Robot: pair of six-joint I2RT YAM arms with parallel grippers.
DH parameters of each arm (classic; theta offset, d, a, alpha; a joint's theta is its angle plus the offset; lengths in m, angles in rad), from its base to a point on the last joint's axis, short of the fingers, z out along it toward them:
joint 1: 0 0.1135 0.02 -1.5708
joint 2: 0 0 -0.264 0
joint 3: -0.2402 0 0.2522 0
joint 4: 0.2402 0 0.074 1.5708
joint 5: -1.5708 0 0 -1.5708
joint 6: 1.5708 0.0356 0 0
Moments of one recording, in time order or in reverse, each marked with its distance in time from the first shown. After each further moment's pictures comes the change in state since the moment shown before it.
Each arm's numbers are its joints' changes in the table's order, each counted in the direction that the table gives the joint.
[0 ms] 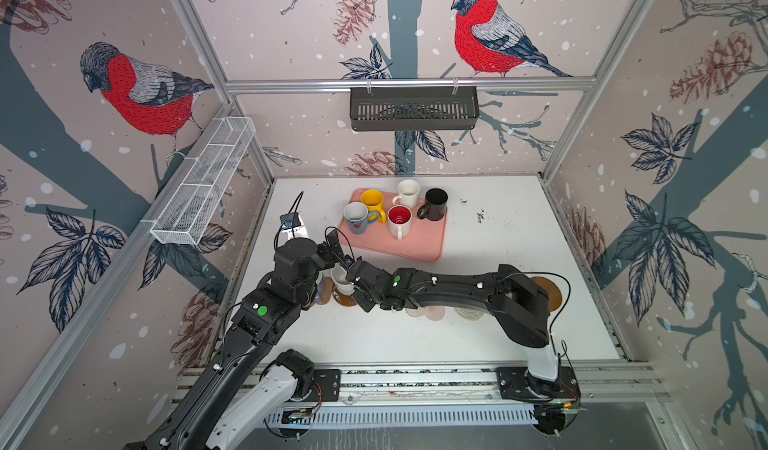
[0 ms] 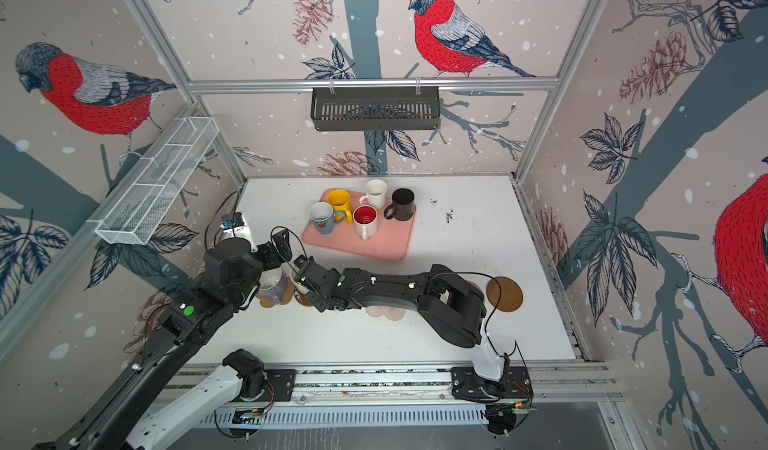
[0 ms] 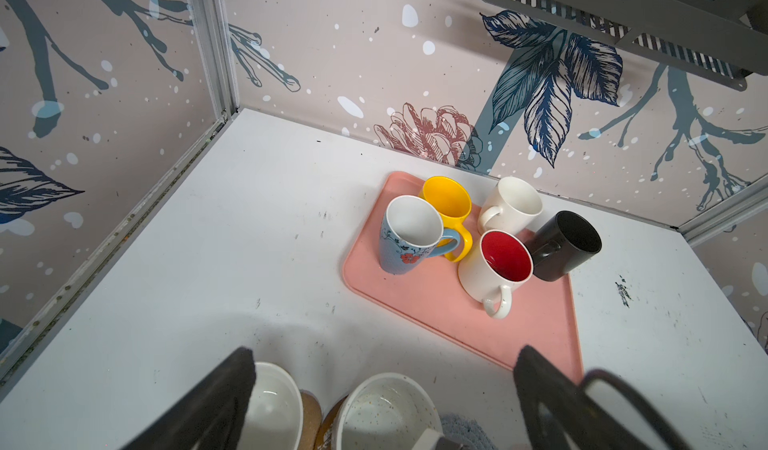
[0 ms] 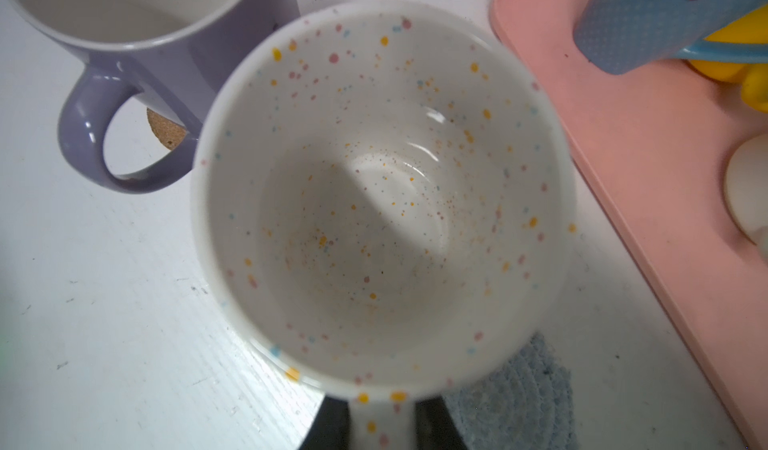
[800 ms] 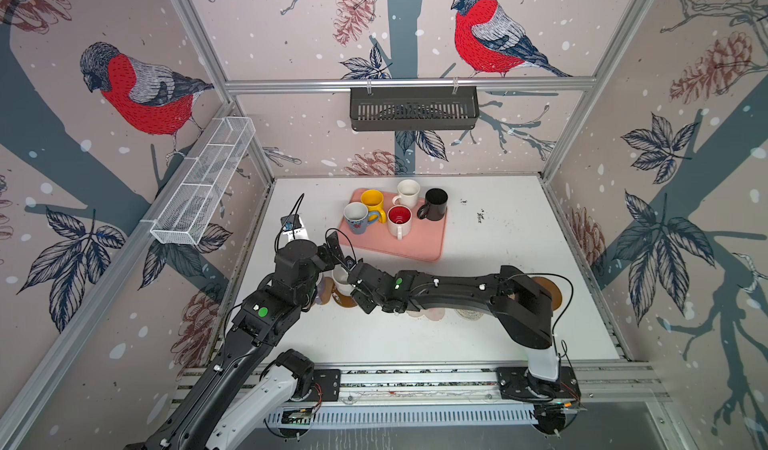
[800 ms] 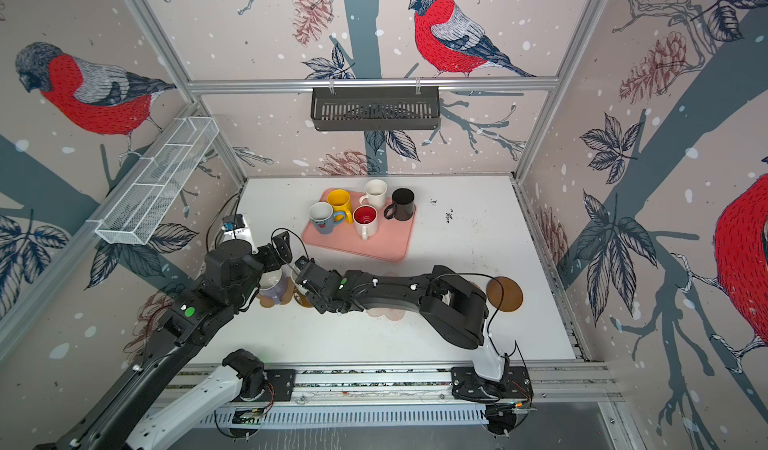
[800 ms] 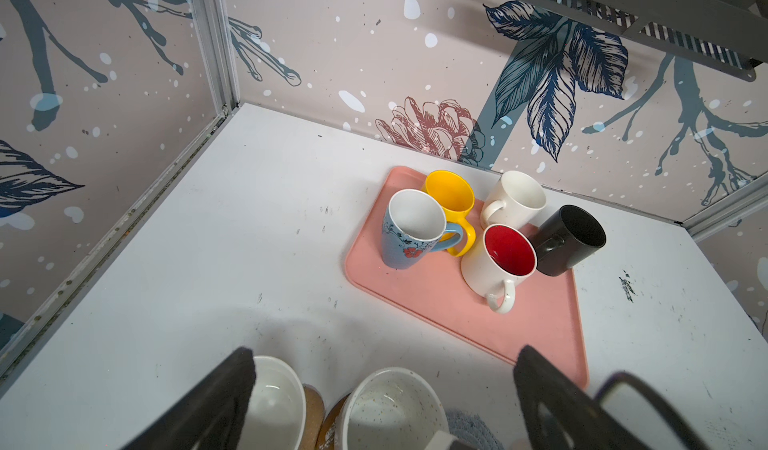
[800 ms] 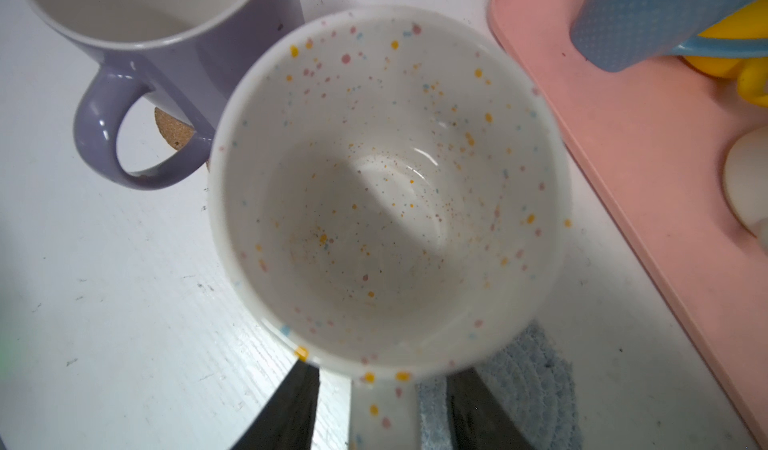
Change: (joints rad) left arm 0.000 -0.011 0.020 0.002 -0.003 -0.003; right arm 0.008 -0.021 0.036 -0.034 -0.010 0.019
